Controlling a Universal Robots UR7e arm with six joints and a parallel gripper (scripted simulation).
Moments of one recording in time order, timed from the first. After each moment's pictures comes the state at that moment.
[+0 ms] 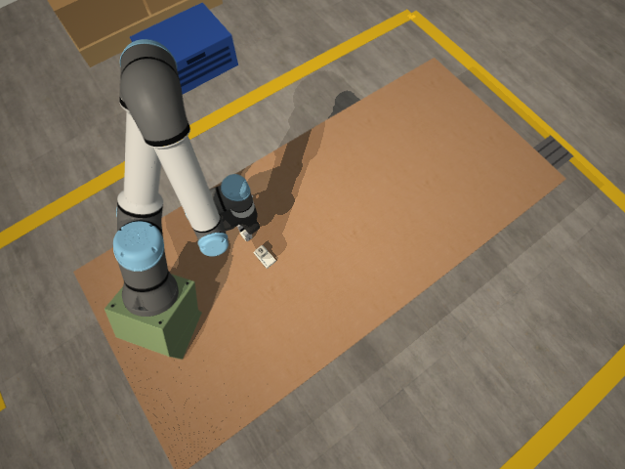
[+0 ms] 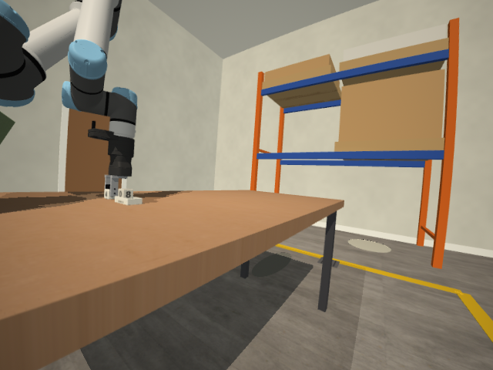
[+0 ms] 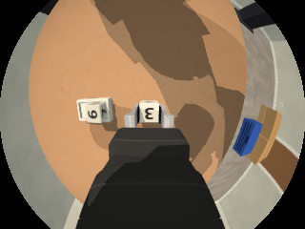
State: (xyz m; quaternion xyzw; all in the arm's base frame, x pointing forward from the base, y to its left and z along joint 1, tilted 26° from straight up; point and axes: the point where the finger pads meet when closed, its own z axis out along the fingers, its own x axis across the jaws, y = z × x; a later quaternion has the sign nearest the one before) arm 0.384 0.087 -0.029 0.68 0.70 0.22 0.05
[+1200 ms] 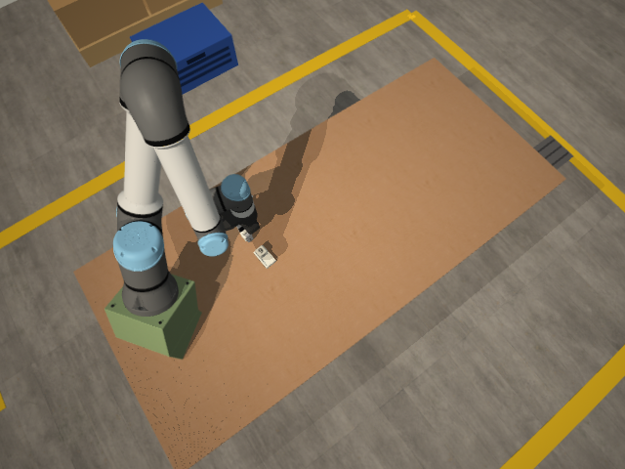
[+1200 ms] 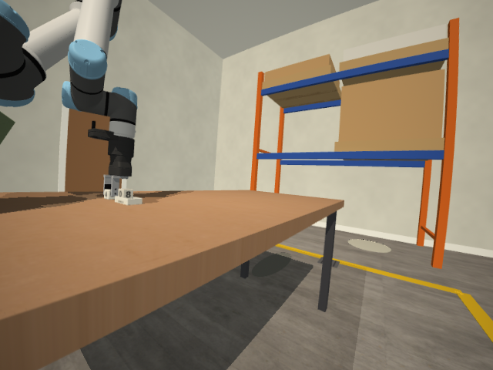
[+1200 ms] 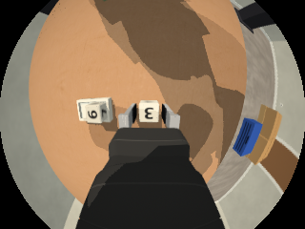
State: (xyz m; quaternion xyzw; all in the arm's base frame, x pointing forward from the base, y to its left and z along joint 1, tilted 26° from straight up) arm 0.384 0.087 -0.029 0.68 0.70 0.22 0.05
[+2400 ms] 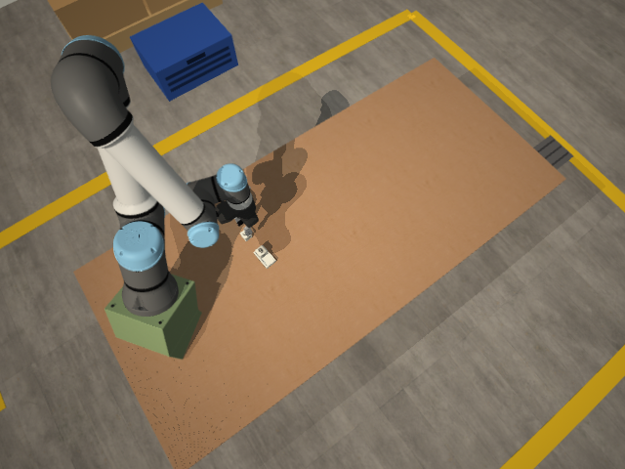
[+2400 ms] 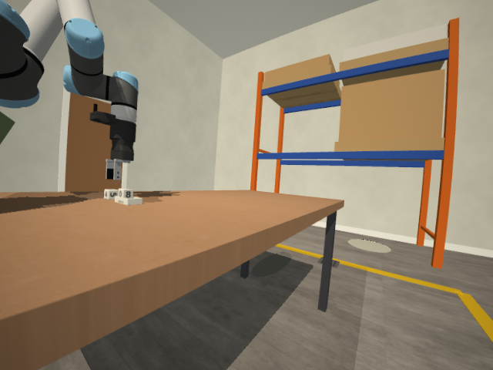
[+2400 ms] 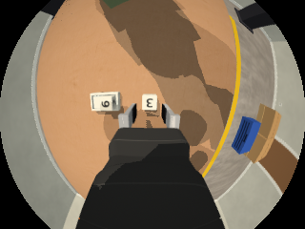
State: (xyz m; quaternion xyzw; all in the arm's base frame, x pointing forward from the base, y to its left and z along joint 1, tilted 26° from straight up) arm 0.370 0.074 0.020 0.68 0.70 0.22 0.06
